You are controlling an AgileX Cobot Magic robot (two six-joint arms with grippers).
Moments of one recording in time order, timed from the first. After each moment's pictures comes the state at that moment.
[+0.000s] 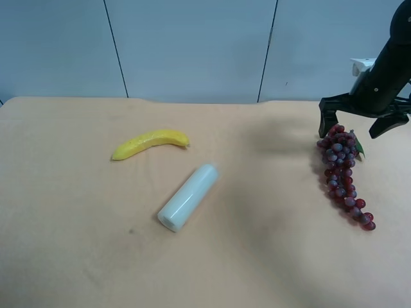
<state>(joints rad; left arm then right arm) 0.06 0.00 -0.51 -0.04 1.05 0.04 -0.03 1.86 -1.30 -0.01 0.88 0.08</state>
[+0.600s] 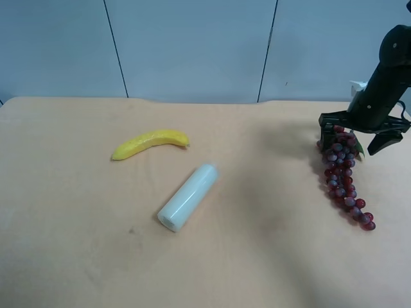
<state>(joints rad) 0.06 0.00 -0.51 -0.04 1.05 0.04 -0.08 1.99 -1.32 0.01 0.85 0.11</state>
